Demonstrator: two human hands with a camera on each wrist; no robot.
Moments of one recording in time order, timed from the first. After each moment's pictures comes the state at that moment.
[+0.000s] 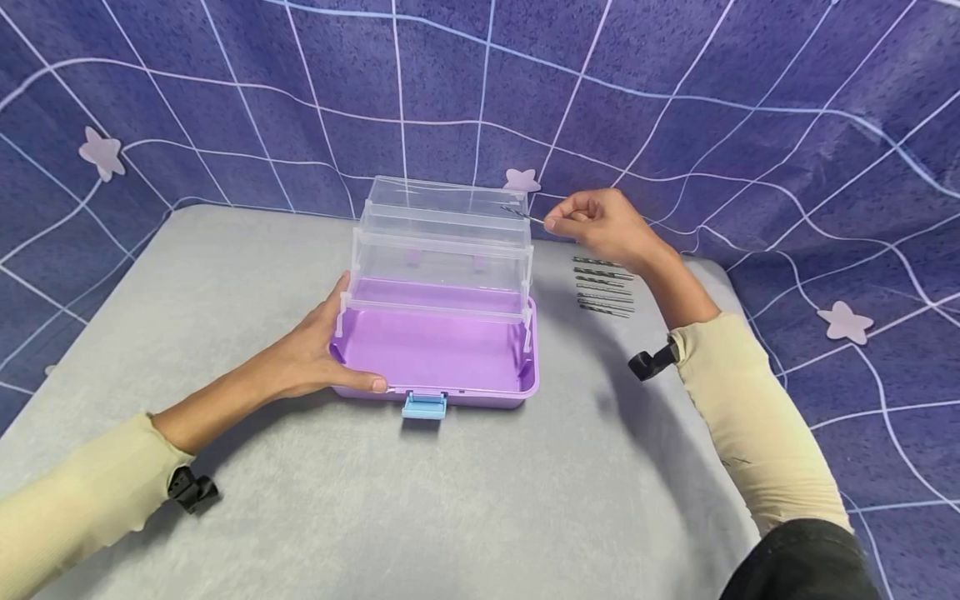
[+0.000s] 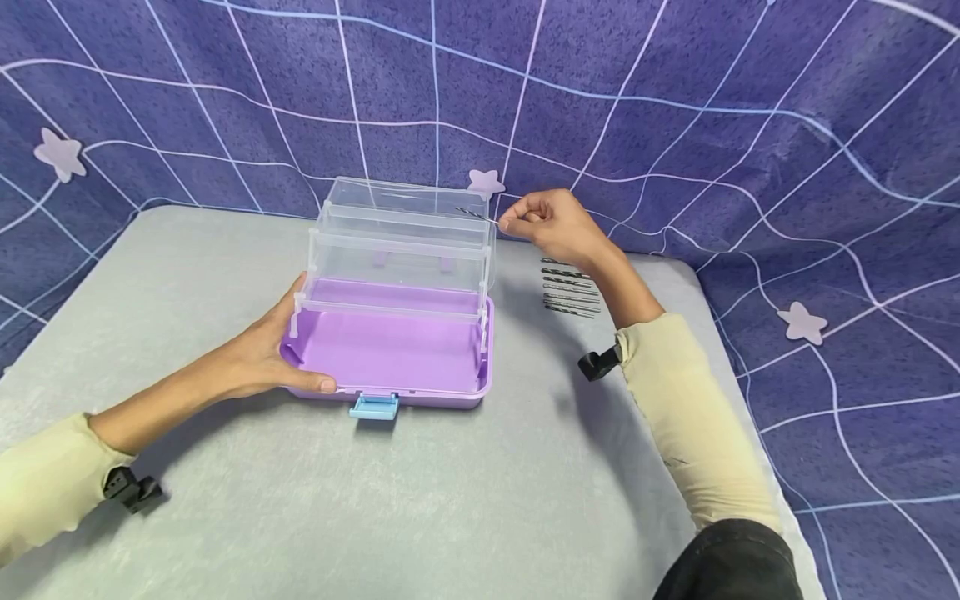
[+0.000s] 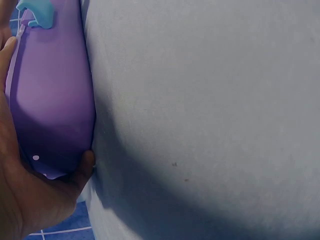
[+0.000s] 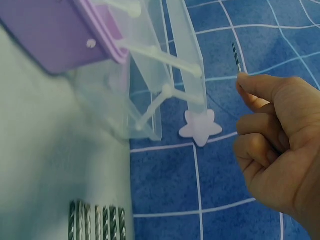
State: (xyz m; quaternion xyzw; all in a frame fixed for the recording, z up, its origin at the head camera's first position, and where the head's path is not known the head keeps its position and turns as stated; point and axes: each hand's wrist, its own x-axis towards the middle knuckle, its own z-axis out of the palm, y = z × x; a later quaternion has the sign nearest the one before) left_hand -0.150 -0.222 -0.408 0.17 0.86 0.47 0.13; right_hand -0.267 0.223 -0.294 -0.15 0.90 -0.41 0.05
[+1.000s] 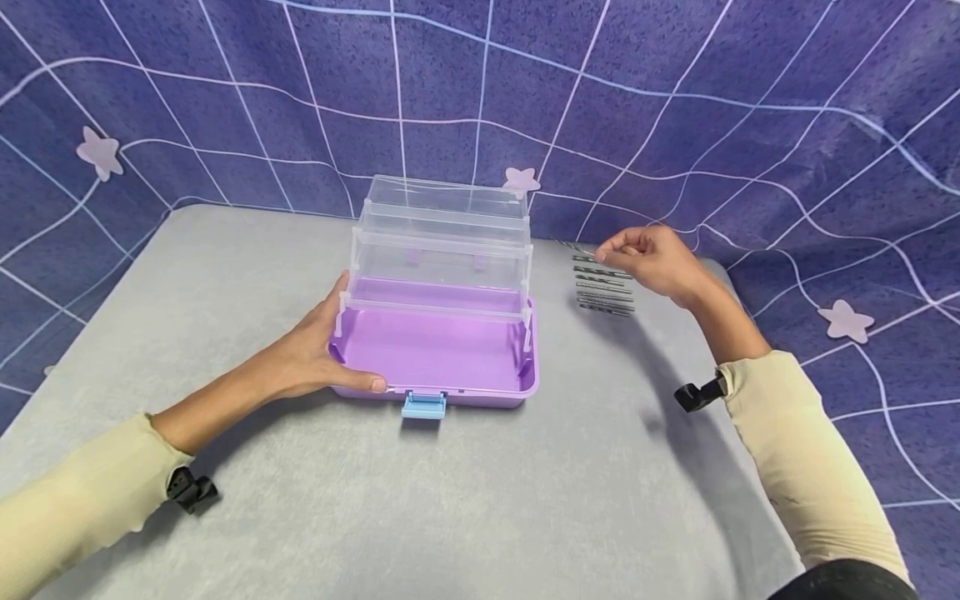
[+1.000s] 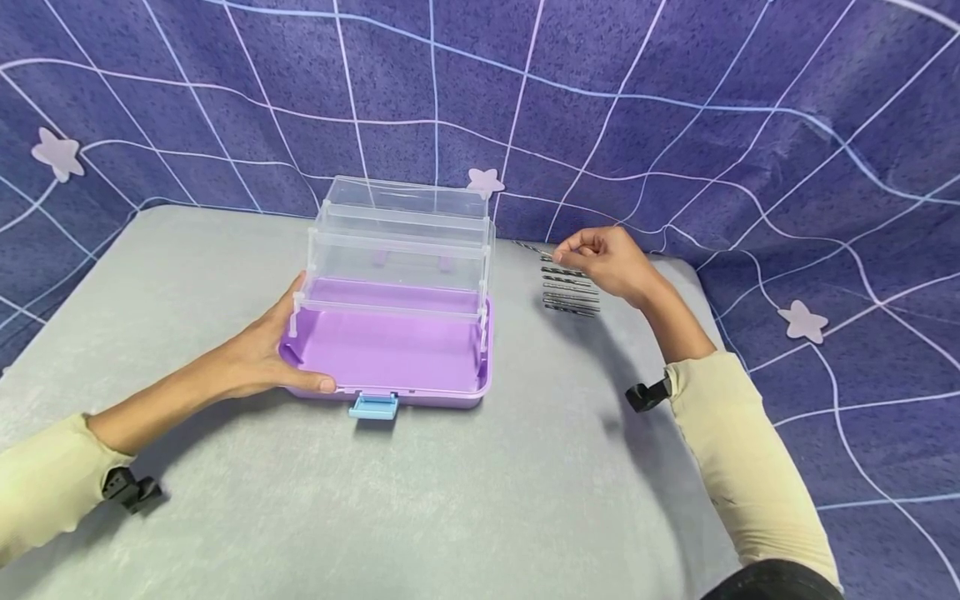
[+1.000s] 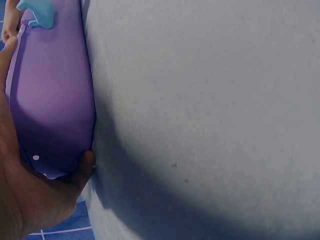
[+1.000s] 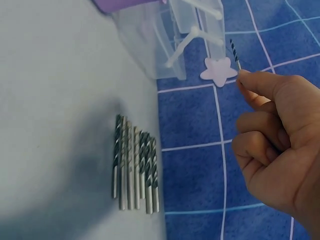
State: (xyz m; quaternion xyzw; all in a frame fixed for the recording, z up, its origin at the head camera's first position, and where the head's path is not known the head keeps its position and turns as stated) left_hand -0.151 -0.221 -0.409 0.17 0.86 0.47 0.12; right_hand -0.239 0.293 -0.322 -0.10 0.90 -0.41 0.07
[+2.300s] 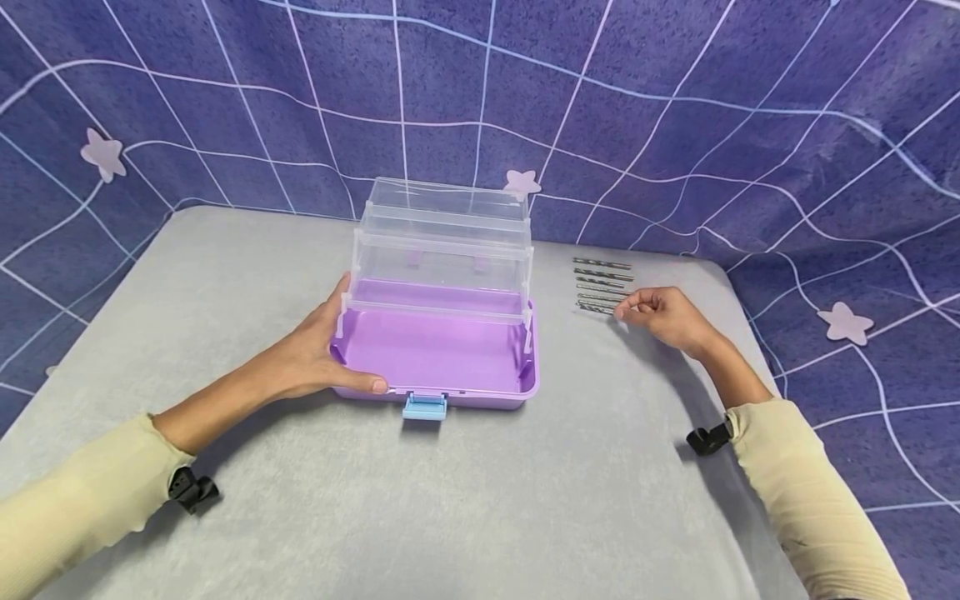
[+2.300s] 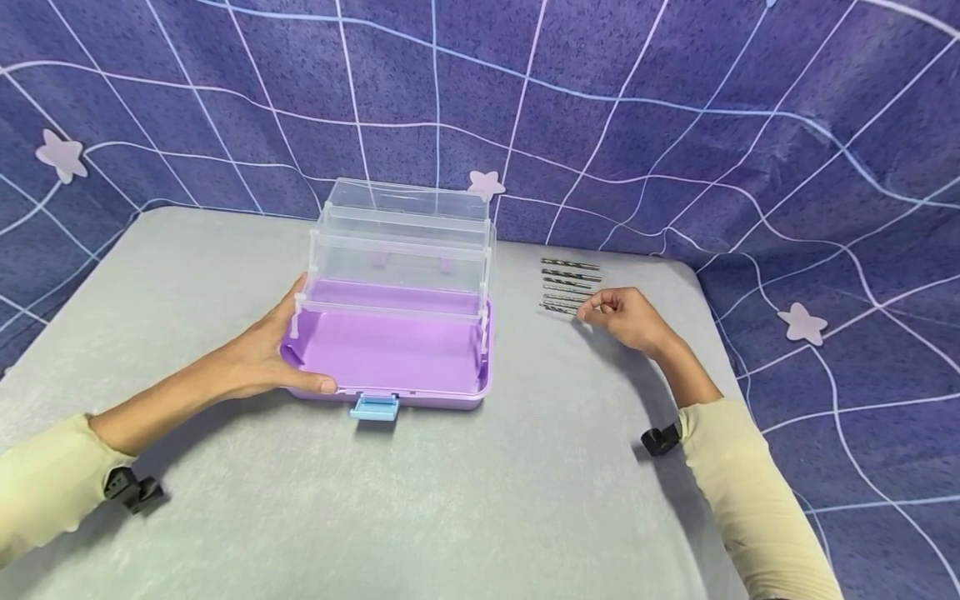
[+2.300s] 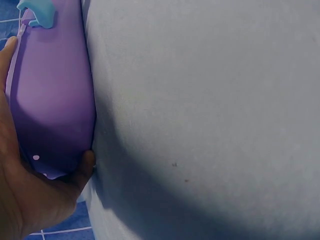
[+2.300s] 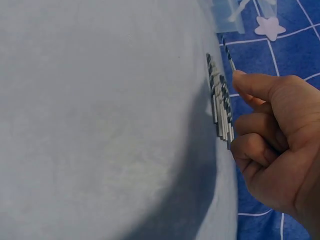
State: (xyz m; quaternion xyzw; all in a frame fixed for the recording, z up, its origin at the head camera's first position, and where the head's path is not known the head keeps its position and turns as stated) left_hand -0.150 -0.221 -0.410 0.17 0.85 0.48 0.12; right_hand -0.215 0.346 -0.404 -0.07 0.92 -0.38 0.10
